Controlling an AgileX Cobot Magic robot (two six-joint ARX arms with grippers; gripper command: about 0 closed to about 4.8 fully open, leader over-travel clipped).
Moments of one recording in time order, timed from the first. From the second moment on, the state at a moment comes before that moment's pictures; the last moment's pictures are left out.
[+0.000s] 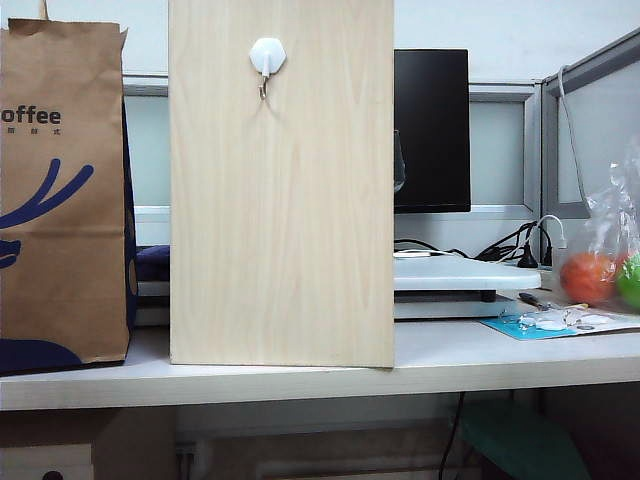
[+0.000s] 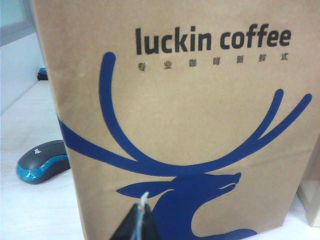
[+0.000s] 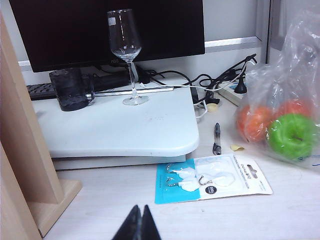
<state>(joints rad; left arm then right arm) 0.01 0.00 0.01 -0.04 -0.04 -0.02 0.09 0.00 0.01 0.06 -0.06 0.12</state>
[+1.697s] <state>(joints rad) 0.01 0.63 0.68 0.17 0.14 0.06 0.10 0.00 0.01 0.15 -0.60 0.08</state>
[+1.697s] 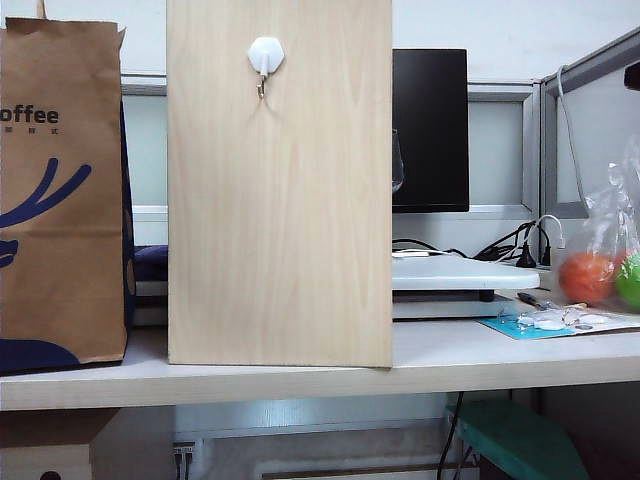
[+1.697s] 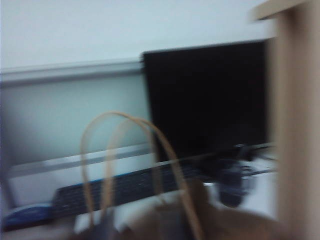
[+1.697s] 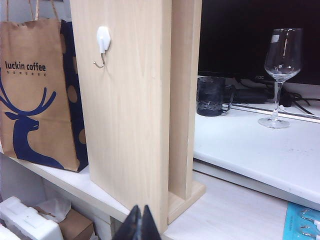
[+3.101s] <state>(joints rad) -0.03 0.76 0.76 0.06 0.01 0.14 0.10 0.00 0.01 0.14 -0.60 0.08</state>
